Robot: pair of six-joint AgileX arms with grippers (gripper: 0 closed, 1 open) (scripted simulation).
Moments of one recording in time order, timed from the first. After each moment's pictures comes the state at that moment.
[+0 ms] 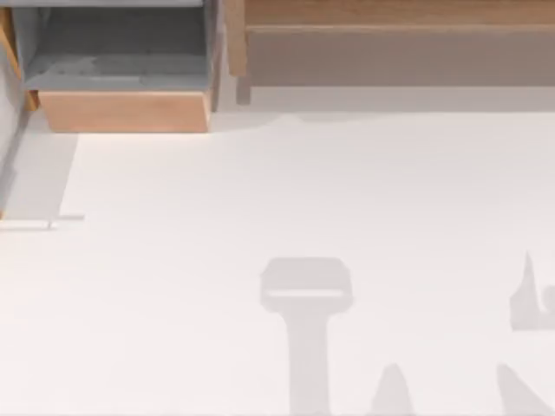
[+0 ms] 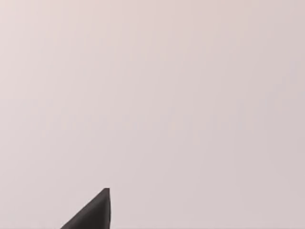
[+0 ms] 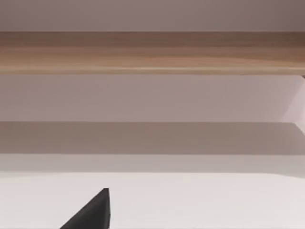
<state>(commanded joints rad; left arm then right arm) 0.92 2.01 0.98 0.75 0.61 1.19 0.00 0.00 0.00 0.00 0.00 0.00</state>
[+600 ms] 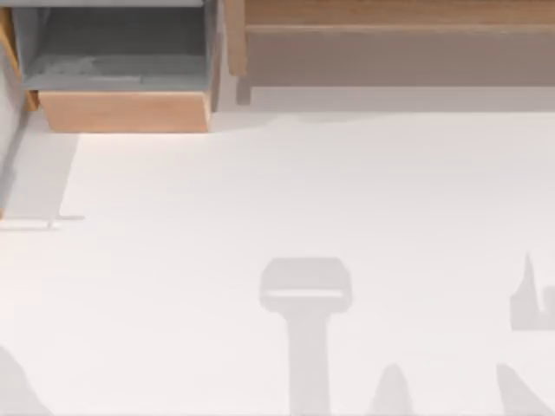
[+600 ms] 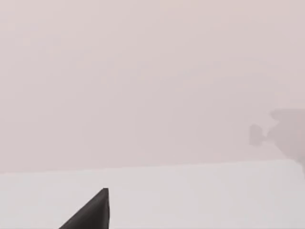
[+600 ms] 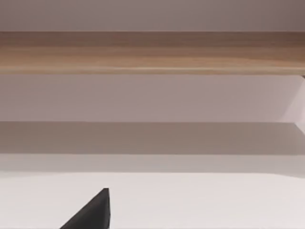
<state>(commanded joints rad) 0.73 2.12 1.77 -0.33 0.34 0.70 0.00 0.00 0.00 0.00 0.00 0.00</state>
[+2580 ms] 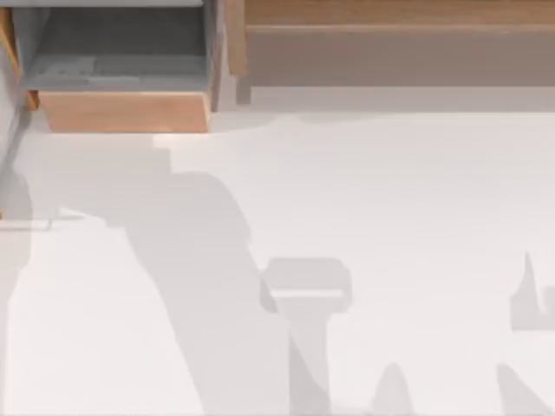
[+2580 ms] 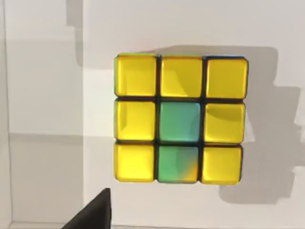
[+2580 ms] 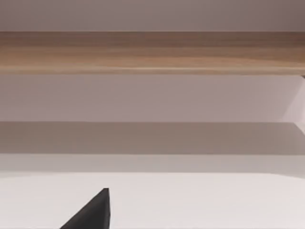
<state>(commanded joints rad) 0.31 2.32 2.20 -1.23 0.06 0.31 0.00 0.00 0.00 0.00 0.00 0.00</state>
